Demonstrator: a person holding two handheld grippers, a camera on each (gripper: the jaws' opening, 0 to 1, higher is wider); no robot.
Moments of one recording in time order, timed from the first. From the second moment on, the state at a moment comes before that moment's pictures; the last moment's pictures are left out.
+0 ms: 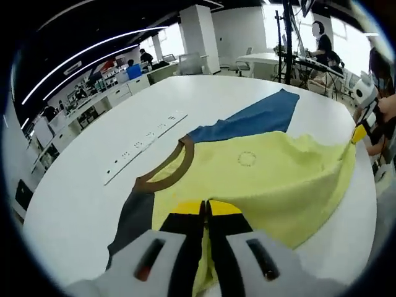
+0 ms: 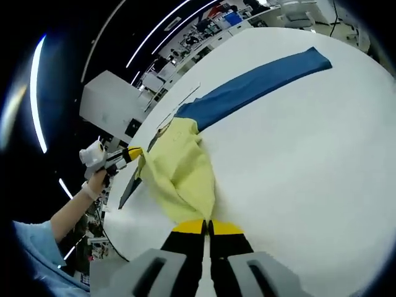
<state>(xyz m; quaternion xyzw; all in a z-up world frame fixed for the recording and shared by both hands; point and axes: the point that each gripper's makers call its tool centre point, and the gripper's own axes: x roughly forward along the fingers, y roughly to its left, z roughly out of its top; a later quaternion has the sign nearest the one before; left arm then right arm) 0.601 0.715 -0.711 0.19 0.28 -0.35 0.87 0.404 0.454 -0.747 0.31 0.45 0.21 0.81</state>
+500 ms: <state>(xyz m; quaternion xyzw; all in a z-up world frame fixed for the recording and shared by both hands) 0.593 0.720 -0.702 0.17 0.26 -0.36 0.88 0.403 0.453 -0.748 0.31 0.45 0.21 0.81</state>
